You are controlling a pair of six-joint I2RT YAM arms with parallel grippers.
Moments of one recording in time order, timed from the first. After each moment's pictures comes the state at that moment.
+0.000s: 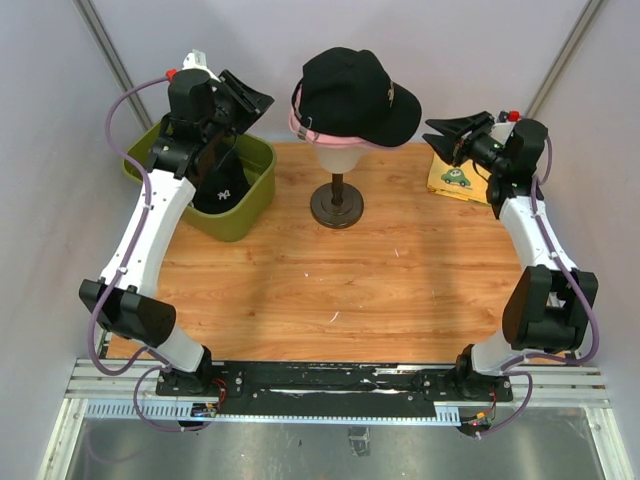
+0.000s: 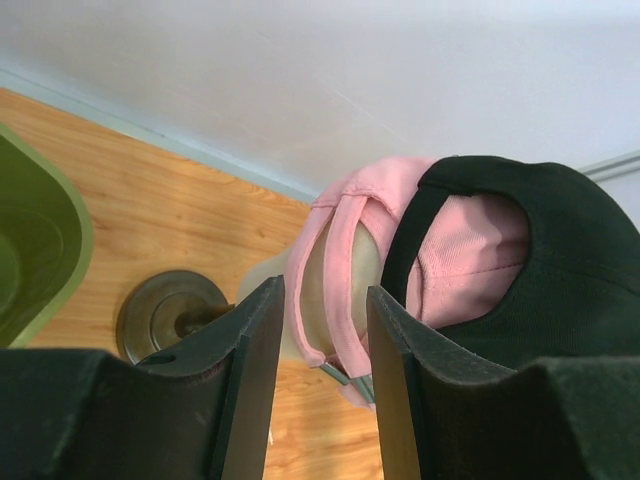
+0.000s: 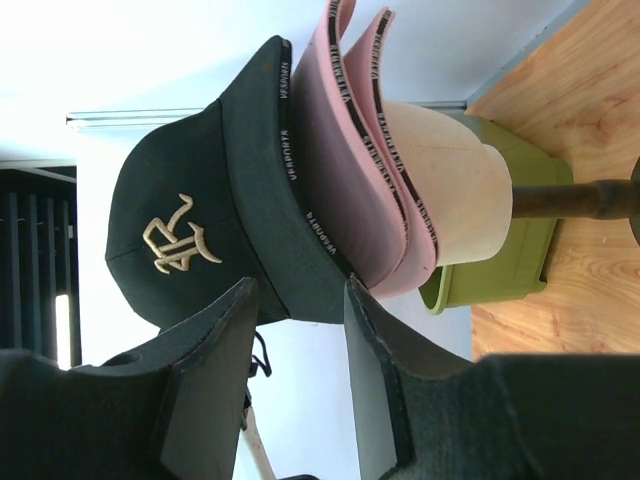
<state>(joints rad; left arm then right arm) -0.26 1.57 1.82 -0.43 0.03 -0.84 -0.10 1.54 1.25 0.29 -0.80 1.57</state>
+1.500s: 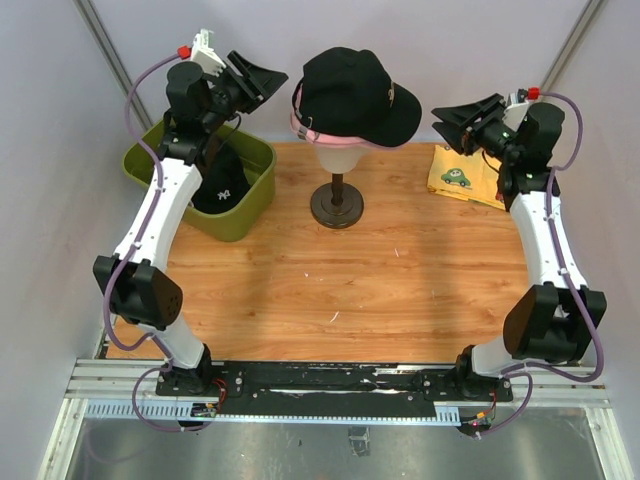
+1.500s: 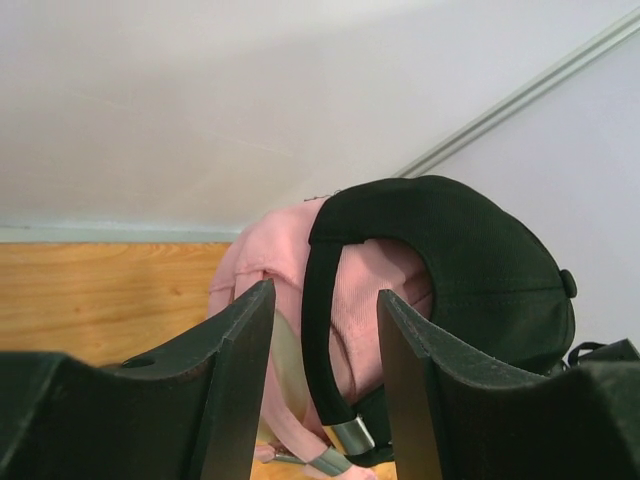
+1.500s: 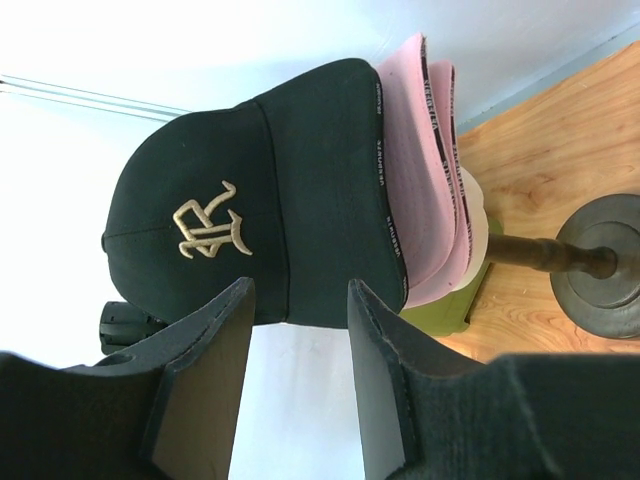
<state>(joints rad) -0.20 1.66 1.78 -0.03 0.36 -0.84 -0.11 1.47 1.40 0.05 -0.73 1.28</state>
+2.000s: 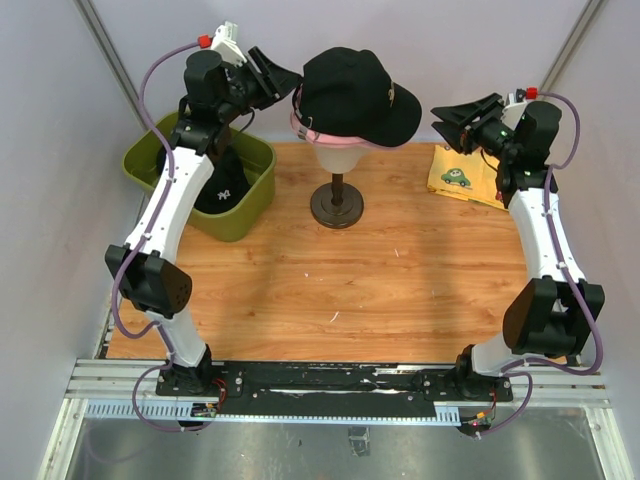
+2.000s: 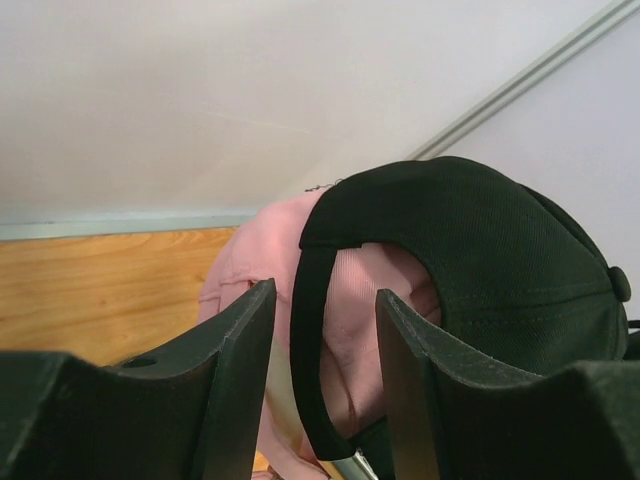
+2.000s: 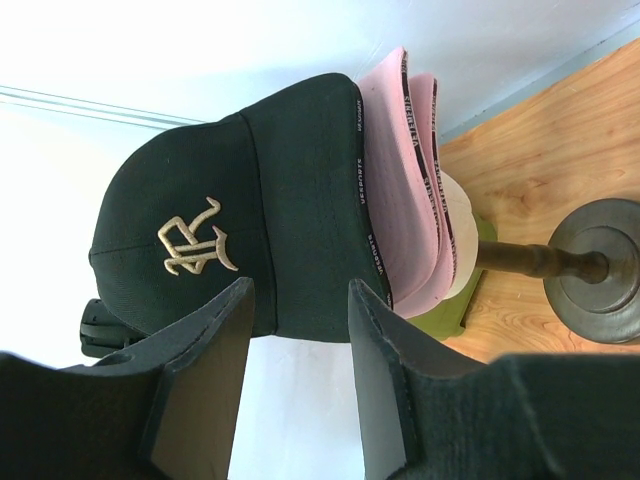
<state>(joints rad) -0.26 1.76 1.96 -0.17 0.33 -0.71 -0.10 1.50 1.41 0.06 -0.72 1.27</state>
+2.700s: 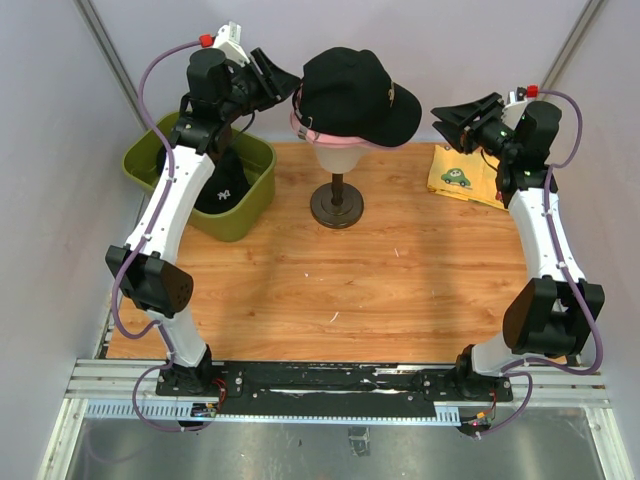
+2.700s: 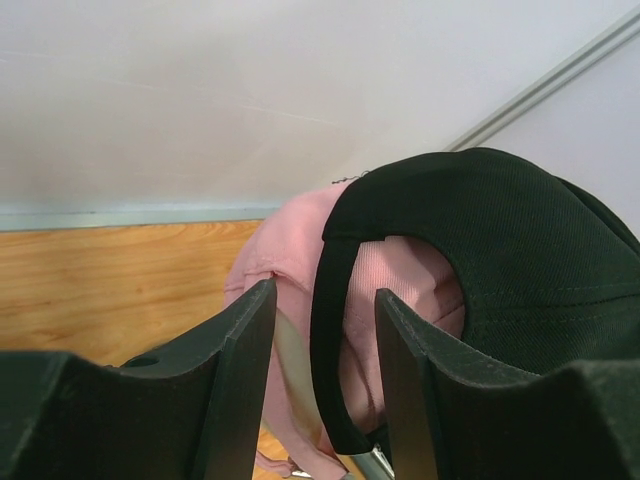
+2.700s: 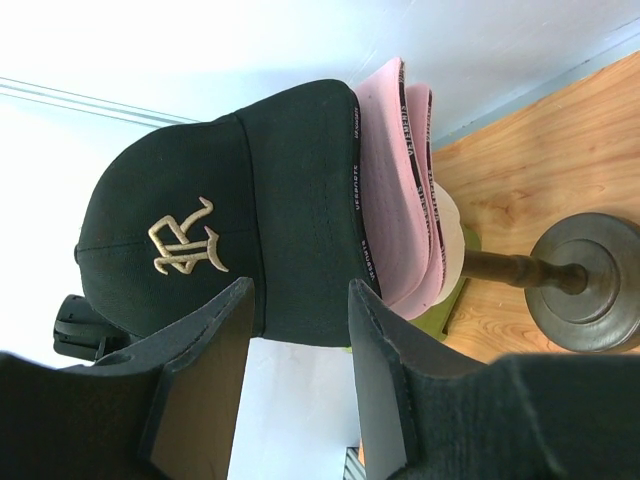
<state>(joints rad) -0.28 1.78 2.02 -0.28 0.26 -0.64 -0.10 1.51 1.41 0.06 -0.72 1.23</state>
